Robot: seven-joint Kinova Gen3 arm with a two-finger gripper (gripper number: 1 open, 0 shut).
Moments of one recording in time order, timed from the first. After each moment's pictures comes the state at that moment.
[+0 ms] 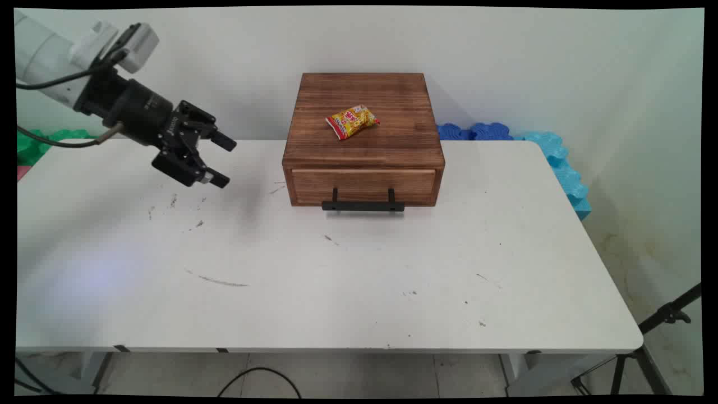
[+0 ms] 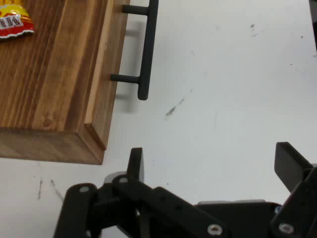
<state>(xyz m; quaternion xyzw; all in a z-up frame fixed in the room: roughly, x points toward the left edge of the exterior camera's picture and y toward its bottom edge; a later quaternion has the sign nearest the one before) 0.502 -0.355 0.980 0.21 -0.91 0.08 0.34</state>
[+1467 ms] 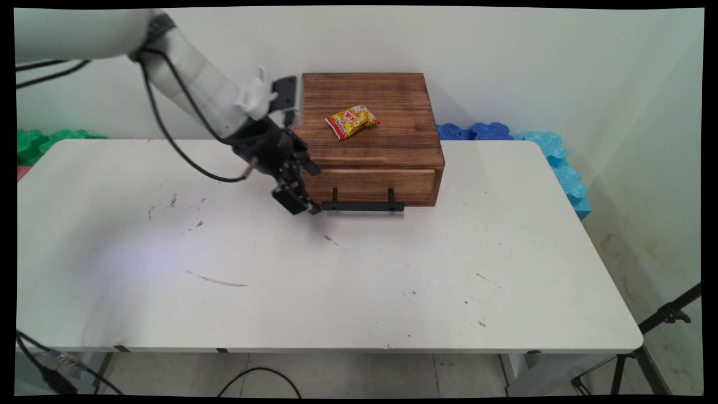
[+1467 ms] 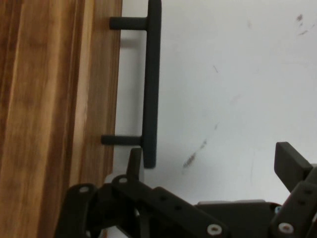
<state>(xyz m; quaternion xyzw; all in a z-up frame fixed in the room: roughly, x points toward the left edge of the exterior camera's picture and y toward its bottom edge) 0.331 -0.420 0.931 0.18 -0.95 0.10 0.23</state>
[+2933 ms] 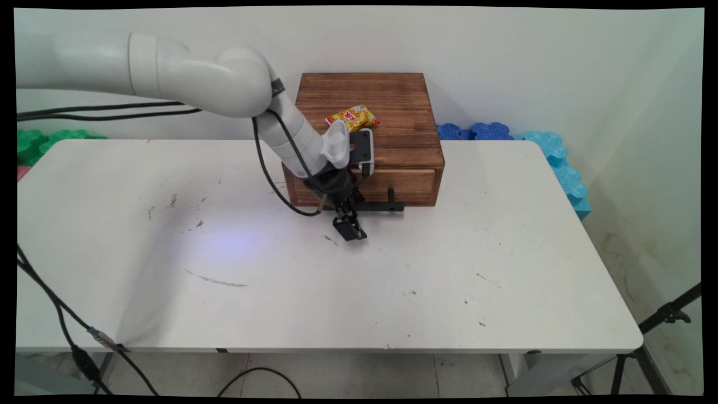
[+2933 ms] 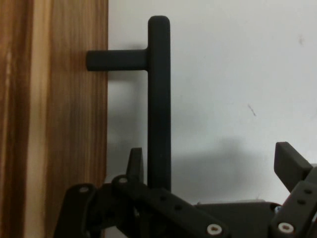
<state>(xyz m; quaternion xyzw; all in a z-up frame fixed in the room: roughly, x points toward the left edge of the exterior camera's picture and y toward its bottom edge) 0.245 -0.477 0.837 0.17 -0.96 0.10 0.19</state>
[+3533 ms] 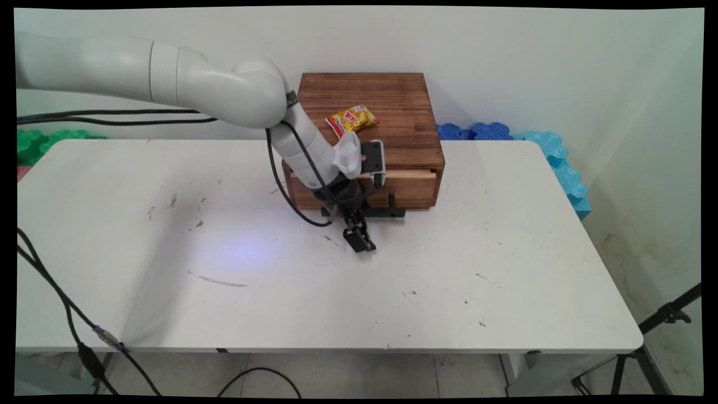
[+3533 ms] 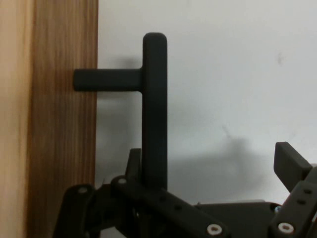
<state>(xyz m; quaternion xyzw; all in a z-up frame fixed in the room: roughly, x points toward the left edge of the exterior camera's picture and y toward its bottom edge) 0.225 -0.474 0.823 0.17 -0.96 0.08 0.19</state>
